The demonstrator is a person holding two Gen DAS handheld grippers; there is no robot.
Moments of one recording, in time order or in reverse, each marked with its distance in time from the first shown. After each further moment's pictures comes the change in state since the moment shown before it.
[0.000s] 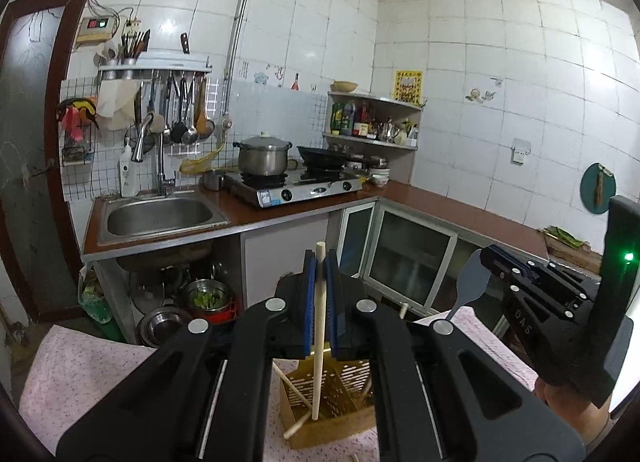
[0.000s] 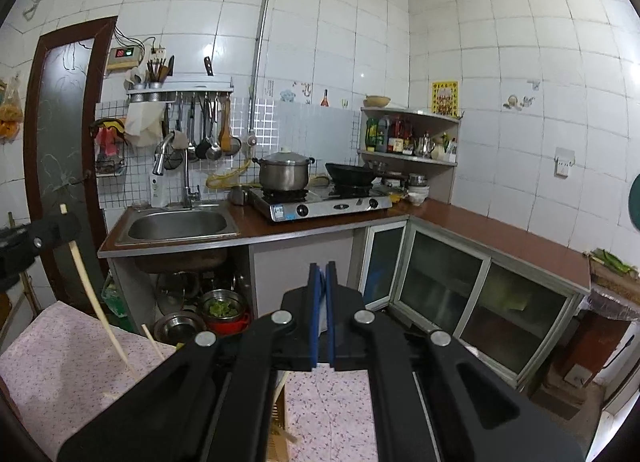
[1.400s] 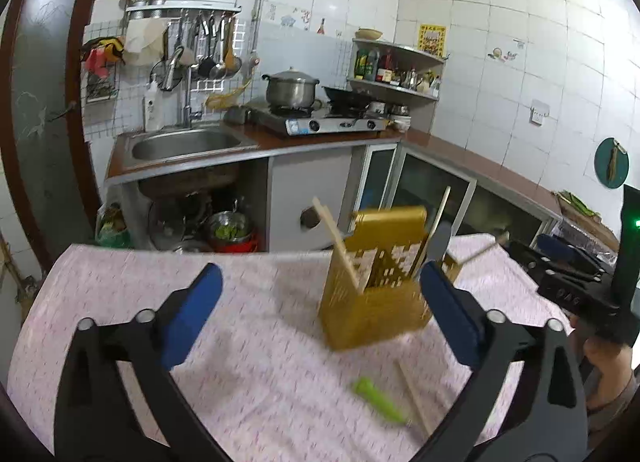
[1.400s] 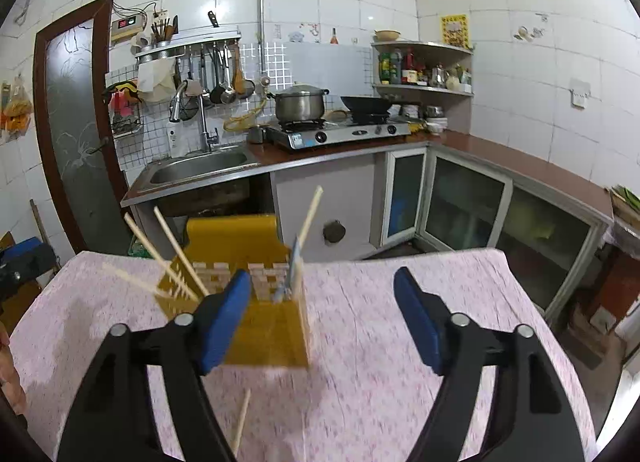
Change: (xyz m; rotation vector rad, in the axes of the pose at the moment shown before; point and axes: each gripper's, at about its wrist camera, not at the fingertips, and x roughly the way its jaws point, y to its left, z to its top) left arm -0.046 0.055 -0.115 -0.041 0.175 0.060; right arm -0.016 -0.015 -0.124 0.076 0.196 0.094
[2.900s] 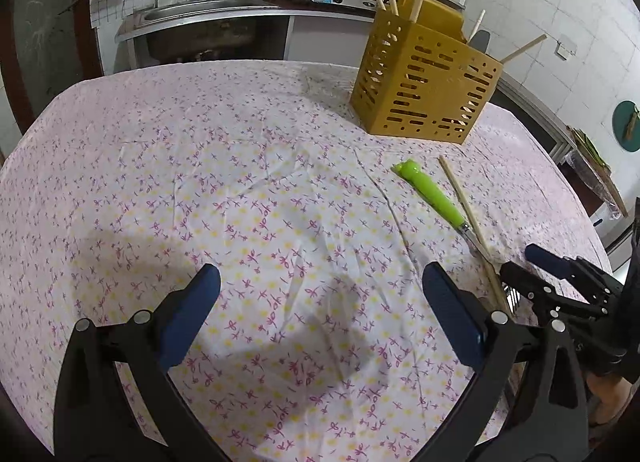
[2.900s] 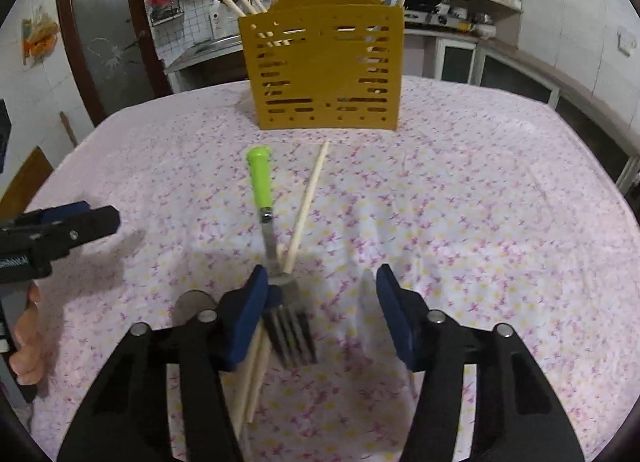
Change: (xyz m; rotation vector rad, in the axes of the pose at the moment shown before) left arm 0.015 0.026 -0.171 -0.078 0.381 0.011; right arm -0.015 0.051 -0.181 -0.059 0.374 0.145
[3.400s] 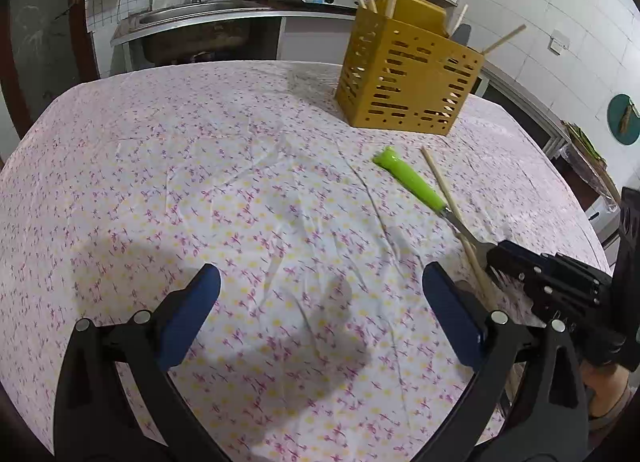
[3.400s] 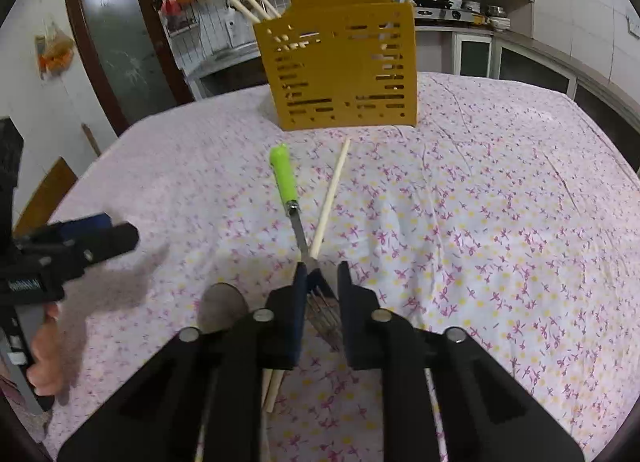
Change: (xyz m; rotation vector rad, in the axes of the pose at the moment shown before) left arm -0.013 -0.012 -0.012 0.021 -0.003 -0.011; right arm -0.003 -0.004 -0.006 0.030 -0.012 0.105
